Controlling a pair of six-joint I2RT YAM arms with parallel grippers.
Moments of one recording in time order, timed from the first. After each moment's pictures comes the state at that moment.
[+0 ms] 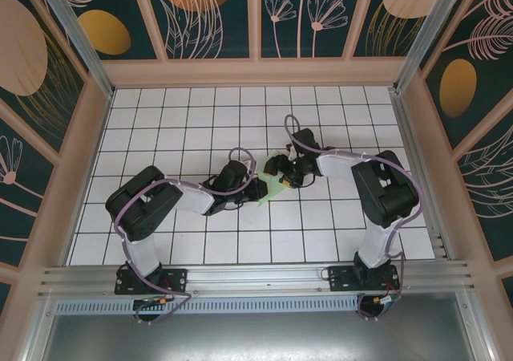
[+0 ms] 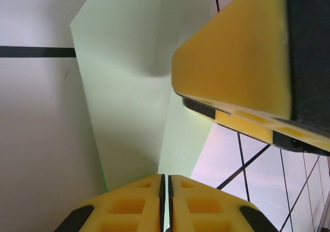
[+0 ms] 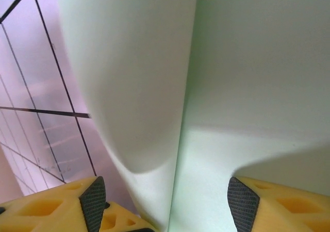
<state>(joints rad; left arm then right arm) -0.77 1.83 0.71 0.47 0.26 -0.90 0.50 1.83 1.00 -0.24 -0.46 0.81</state>
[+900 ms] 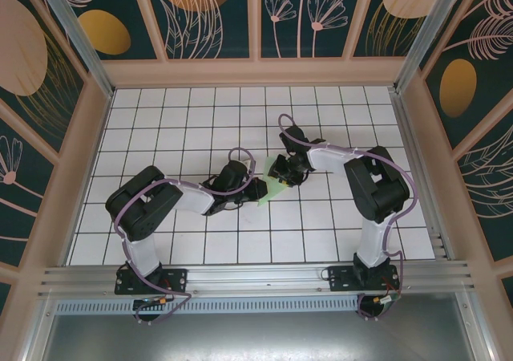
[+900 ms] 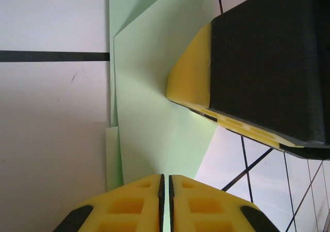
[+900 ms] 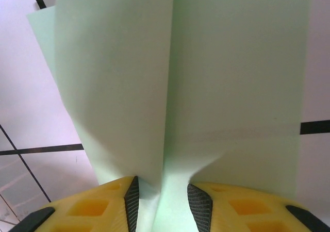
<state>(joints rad) -0.77 1.83 0.71 0.46 0.25 -0.90 0.54 1.91 1.12 -0.46 -0.28 0.89</state>
